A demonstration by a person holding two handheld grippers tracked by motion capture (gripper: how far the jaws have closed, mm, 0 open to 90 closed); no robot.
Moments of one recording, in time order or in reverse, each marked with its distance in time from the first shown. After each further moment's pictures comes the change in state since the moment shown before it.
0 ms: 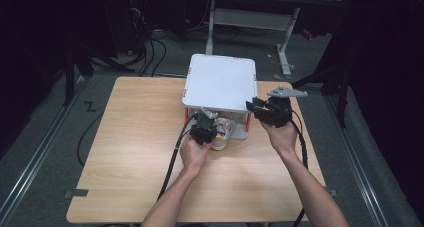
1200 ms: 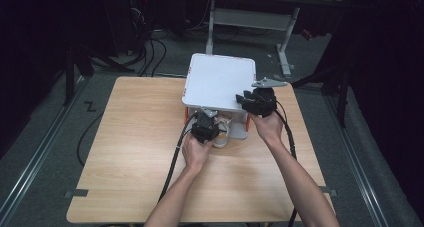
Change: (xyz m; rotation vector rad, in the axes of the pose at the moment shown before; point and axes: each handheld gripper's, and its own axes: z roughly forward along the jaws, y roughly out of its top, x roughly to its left) left arm 0.003 0.000 0.015 -0.035 0.012 -0.029; right arm -0.002 0.011 0.052 0.042 -0.054 -0.018
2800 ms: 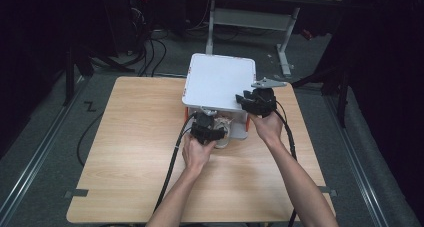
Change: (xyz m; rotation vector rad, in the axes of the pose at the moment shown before) left arm -0.001 0.004 -0.008 0.062 -0.059 -0.054; right arm 0.000 0.000 0.000 -0.001 -0.002 -0.012
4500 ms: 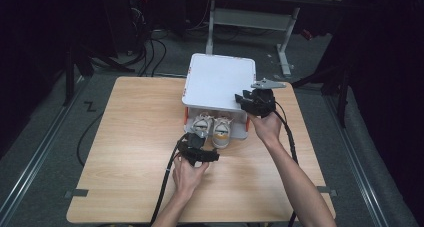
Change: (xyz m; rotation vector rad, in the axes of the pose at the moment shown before) left arm -0.001 -0.062 -0.020 0.039 0.098 -0.003; right arm 0.001 -0.002 0.003 -0.026 -0.002 0.000
